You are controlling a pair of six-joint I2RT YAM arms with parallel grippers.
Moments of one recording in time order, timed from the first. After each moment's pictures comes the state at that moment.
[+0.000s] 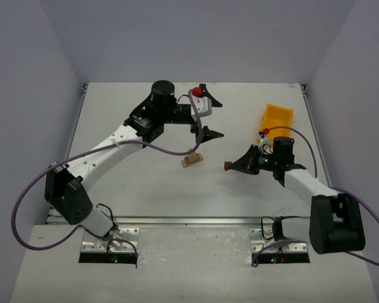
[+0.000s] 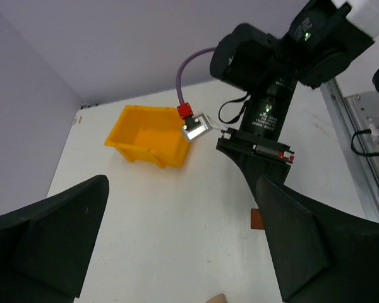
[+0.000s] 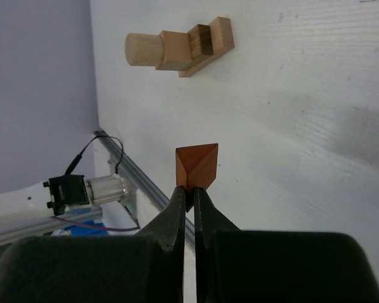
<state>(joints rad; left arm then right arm) -0.62 1.49 1.35 0.02 0.81 0.37 0.06 1.26 0.45 0.07 -0.83 0.61</state>
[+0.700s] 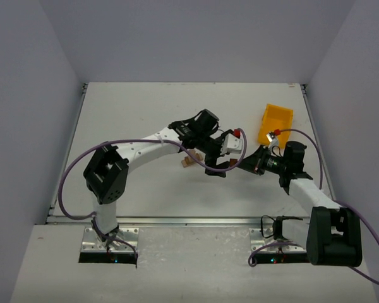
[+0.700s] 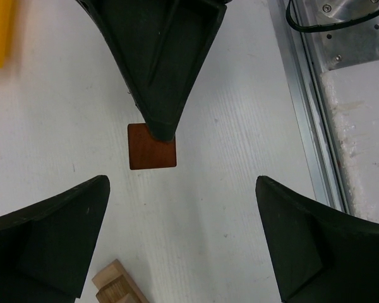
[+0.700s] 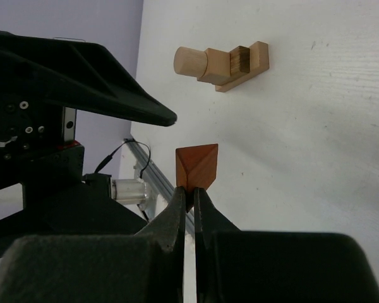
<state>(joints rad) -0.80 1.85 1.51 -0.51 0.72 0.65 -0.08 1.14 0.34 0.26 -1.01 0.70</state>
